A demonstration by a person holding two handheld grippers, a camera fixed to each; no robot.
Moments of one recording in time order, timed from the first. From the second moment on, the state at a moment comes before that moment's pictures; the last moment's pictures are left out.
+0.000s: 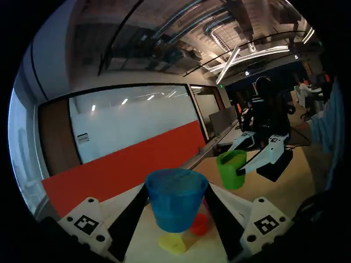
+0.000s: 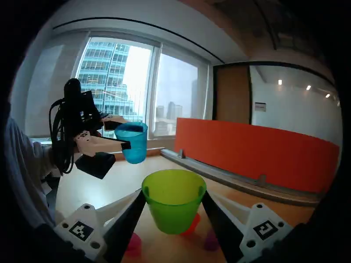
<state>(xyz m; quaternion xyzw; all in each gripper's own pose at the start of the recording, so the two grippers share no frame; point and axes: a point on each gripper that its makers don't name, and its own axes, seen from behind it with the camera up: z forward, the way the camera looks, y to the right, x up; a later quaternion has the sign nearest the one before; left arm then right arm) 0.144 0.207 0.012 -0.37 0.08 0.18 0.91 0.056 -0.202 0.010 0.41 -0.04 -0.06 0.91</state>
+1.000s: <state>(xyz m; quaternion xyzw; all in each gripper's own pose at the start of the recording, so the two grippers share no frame) 0.179 0.227 0.004 -0.33 0.15 0.37 0.86 0.040 -0.259 -0.008 0.47 -0.04 -0.06 0.88</state>
